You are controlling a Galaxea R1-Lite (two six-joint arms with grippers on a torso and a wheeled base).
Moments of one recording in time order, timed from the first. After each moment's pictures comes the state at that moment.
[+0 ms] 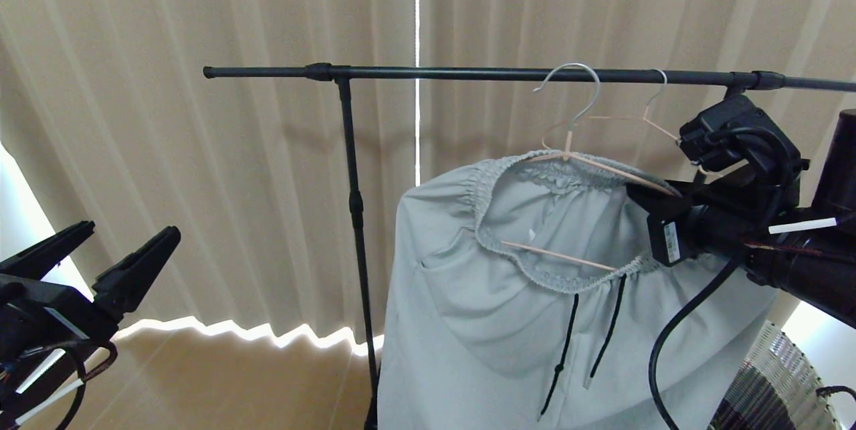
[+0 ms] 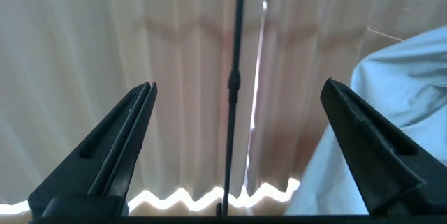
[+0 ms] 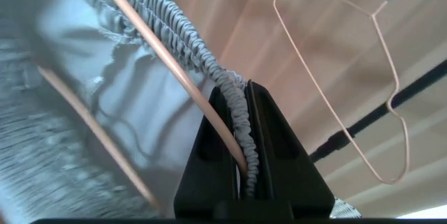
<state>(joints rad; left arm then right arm) -0.07 1.15 -0.13 -1.13 -0.08 -0.03 0.51 1.43 -0.75 -0.47 -0.33 -0.25</state>
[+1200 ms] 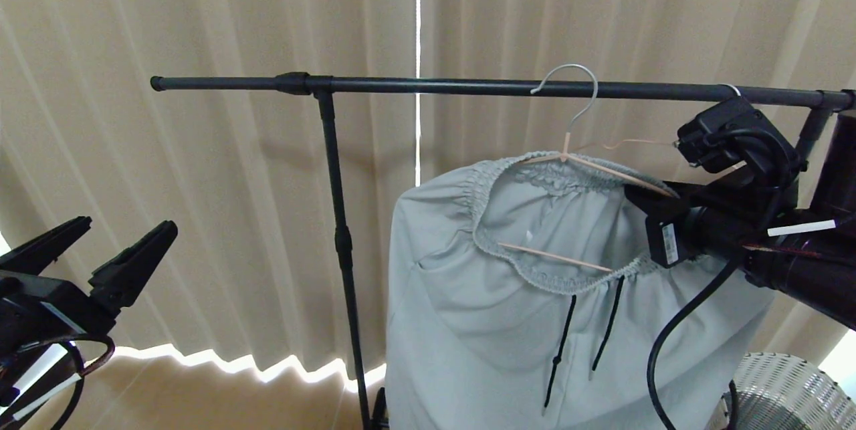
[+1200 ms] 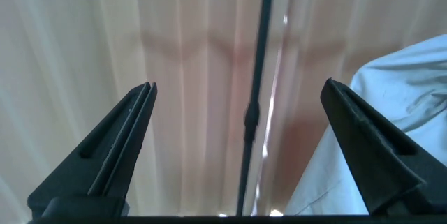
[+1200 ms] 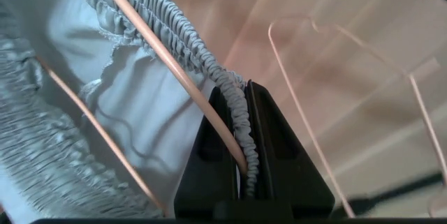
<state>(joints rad) -0.07 1.15 -0.15 -1.13 -0.08 -0.03 0.51 1.43 -0.74 -0.47 -0.33 -0.25</state>
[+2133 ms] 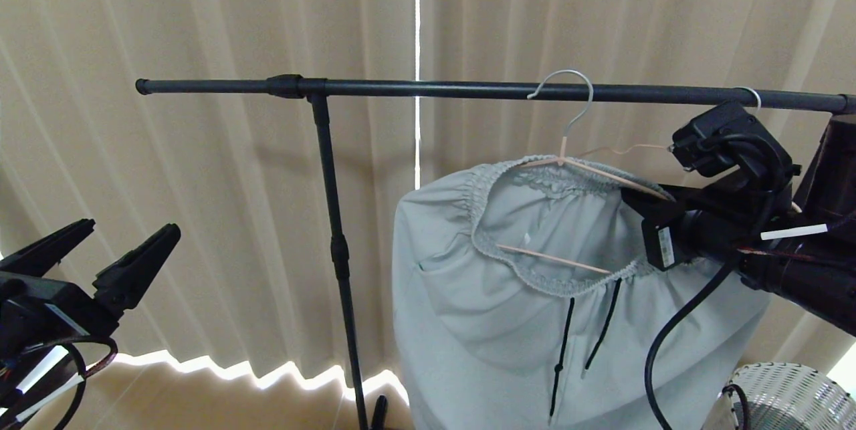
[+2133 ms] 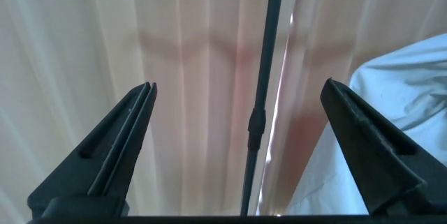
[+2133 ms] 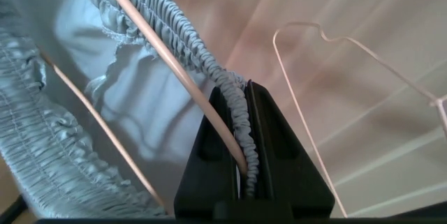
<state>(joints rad) -0.07 1.15 -0.14 -1.13 -0.08 -0.03 0.51 1.44 -0.74 -0.48 -0.33 -0.25</state>
